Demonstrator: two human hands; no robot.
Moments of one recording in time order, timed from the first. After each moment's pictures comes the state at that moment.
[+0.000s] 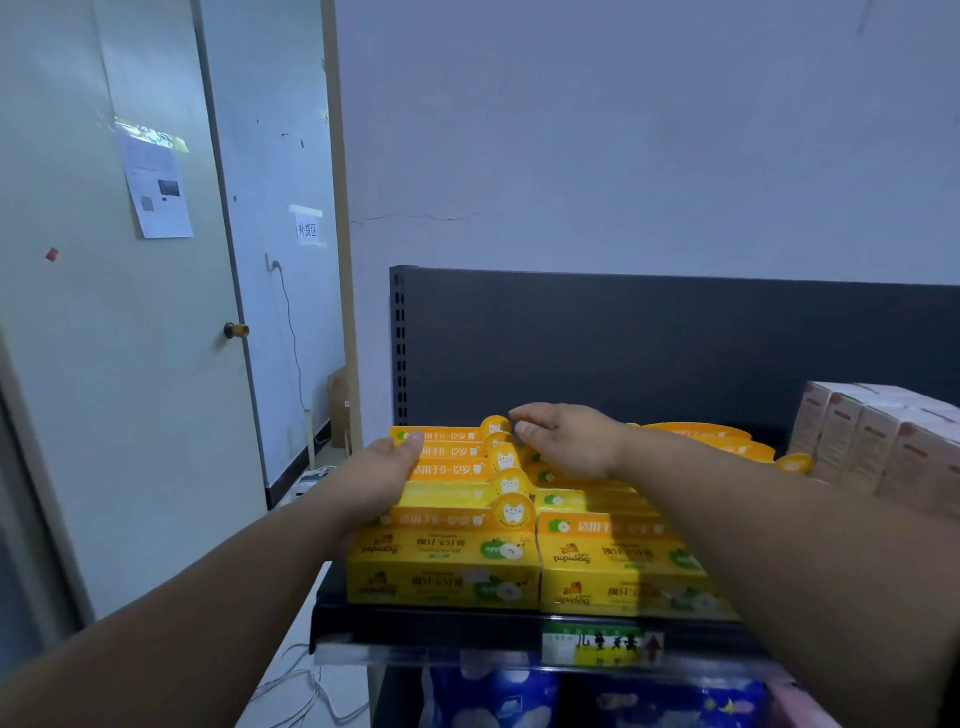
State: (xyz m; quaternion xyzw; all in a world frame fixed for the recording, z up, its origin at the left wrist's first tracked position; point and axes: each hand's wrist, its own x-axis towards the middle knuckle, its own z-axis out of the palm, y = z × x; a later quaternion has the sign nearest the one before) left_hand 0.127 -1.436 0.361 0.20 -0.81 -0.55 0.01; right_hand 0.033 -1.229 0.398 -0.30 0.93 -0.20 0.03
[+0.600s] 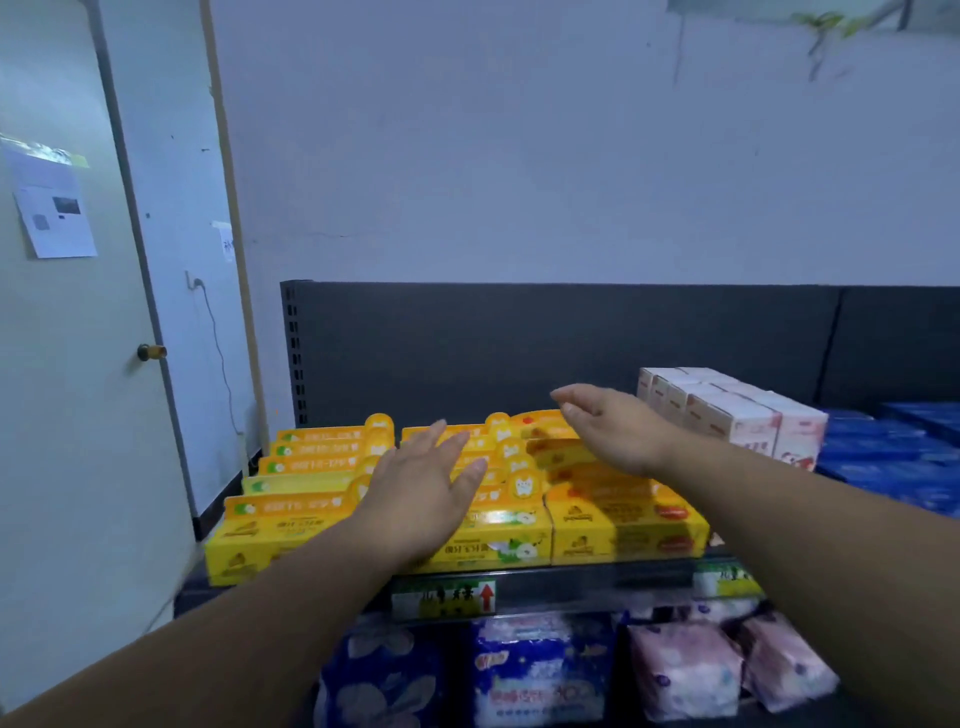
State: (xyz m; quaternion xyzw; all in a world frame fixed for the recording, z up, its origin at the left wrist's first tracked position) left_hand 0.145 -1.267 0.365 -0.03 -0.98 -0.14 0.15; right_hand 0.079 -1.056 0.416 -0.22 0.94 -0.25 -0.08
